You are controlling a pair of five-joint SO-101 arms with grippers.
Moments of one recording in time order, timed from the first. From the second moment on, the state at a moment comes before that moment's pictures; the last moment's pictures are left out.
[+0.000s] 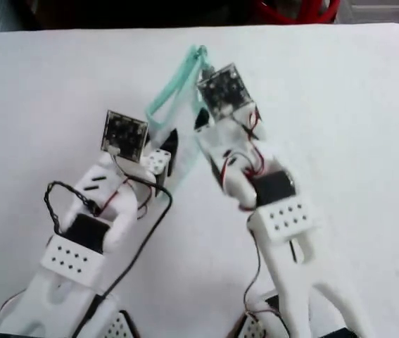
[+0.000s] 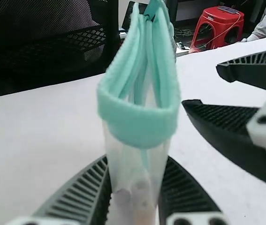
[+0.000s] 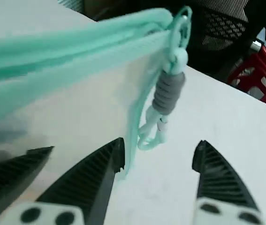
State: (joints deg) left arm 17.0 -54.0 64.1 22.9 2.0; right arm -24.5 -35.8 38.8 32.7 15.3
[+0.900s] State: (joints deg) left arm 17.3 -54.0 64.5 22.8 2.0; right arm -22.9 -20.7 40.1 0.4 9.7
